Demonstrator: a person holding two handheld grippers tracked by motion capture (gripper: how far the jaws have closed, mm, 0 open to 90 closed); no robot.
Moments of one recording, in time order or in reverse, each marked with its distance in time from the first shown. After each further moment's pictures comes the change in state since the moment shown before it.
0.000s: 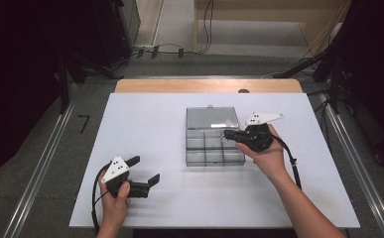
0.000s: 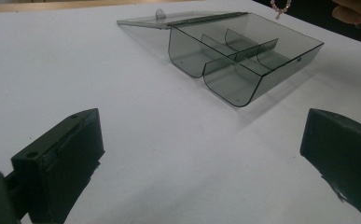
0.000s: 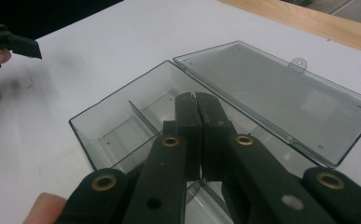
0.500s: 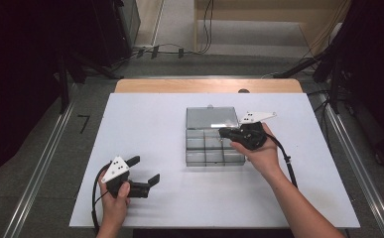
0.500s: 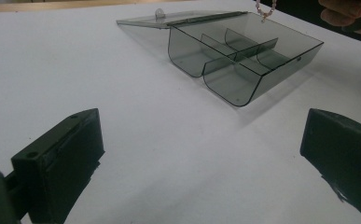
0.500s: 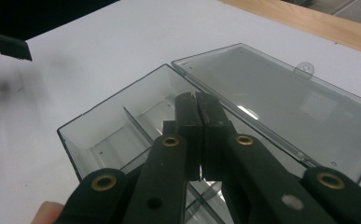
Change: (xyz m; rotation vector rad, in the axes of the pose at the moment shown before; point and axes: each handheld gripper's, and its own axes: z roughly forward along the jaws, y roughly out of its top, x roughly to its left) left arm 0.000 0.000 0.000 0.005 0.000 0.001; right arm -0.001 0.003 0.017 0.000 -0.003 -0.010
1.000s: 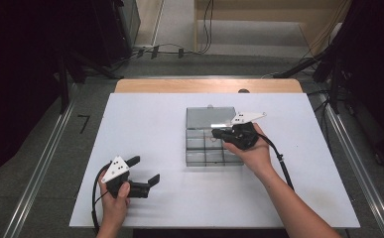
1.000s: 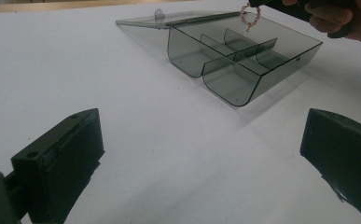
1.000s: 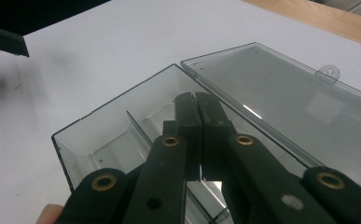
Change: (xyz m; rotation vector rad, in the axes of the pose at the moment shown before) left arm 0.000 0.000 0.000 -0.003 -0.003 0.003; right arm 0.004 0.001 0.022 0.013 0.020 -0.021
